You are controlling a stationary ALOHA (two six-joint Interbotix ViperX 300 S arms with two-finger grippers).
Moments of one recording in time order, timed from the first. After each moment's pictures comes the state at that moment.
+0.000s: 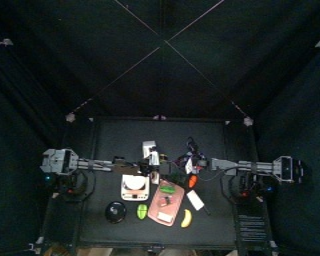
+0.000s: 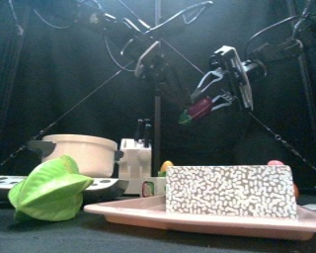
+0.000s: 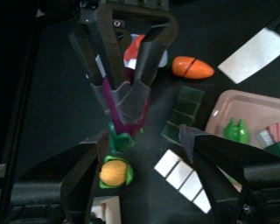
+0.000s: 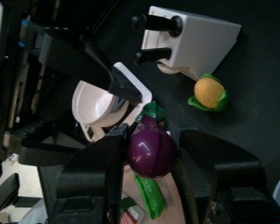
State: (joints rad) left arm 0.04 0.04 0.34 0.64 0.31 -0.35; right arm -0.25 -0.37 0.87 -0.31 -0.05 1.00
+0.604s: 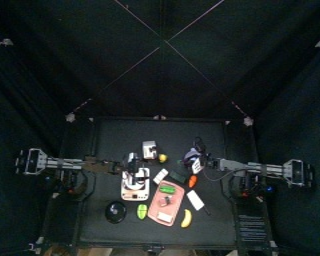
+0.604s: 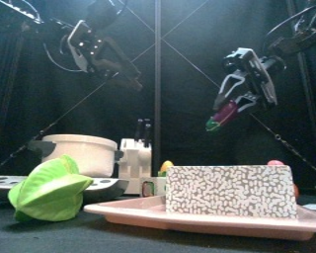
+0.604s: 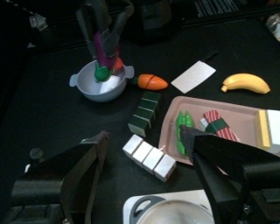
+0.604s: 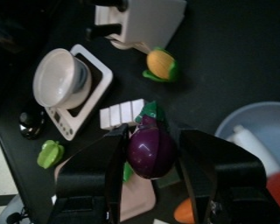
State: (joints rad) left arm 0.09 -0.37 0.81 0.55 -0.08 -0.34; right arm -0.25 -0.54 0.92 -0.29 0.26 1.00
